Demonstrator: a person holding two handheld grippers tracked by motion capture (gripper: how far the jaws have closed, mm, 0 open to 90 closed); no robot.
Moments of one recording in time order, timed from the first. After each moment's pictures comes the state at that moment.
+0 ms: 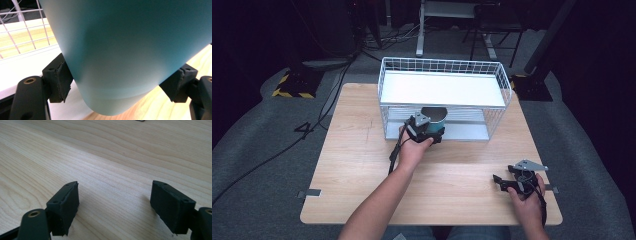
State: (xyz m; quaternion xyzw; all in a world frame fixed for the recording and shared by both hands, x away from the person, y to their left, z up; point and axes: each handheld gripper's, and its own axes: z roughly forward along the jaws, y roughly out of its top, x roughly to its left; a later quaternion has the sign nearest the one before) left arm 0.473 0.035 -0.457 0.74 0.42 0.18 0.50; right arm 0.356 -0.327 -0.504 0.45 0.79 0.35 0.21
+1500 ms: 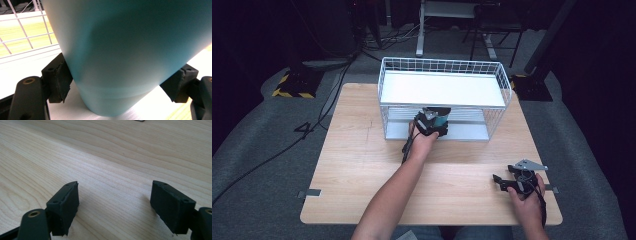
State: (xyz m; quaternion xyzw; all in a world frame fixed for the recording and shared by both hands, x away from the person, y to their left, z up) left arm 0.519 0.007 -0.489 0.73 0.46 0.22 0.46; right arm 0.357 -0.327 -0.504 0.45 0.79 0.35 0.21
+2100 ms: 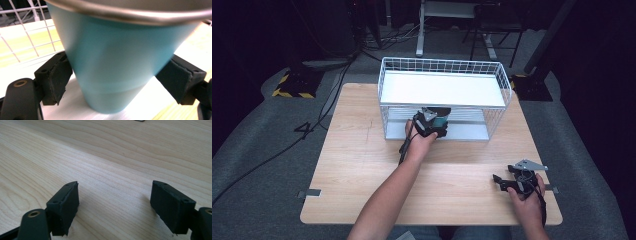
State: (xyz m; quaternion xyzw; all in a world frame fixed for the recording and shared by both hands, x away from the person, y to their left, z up) left arm 0.508 0.016 -0.477 0.74 0.42 0.23 0.47; right arm 0.357 -0.327 -0.504 0.45 0.79 0.35 0.21
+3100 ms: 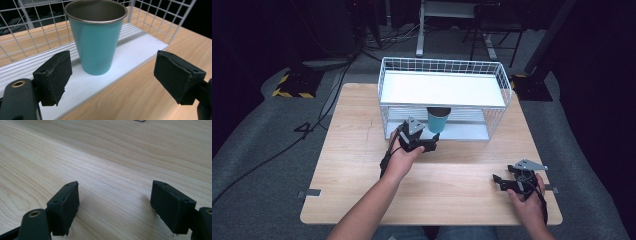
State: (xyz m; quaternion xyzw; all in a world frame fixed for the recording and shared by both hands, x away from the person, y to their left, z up) left arm 0.426 0.059 -0.434 0.74 0.40 0.21 0.49; right arm 0.357 -0.327 -0.504 0.45 0.79 0.35 0.21
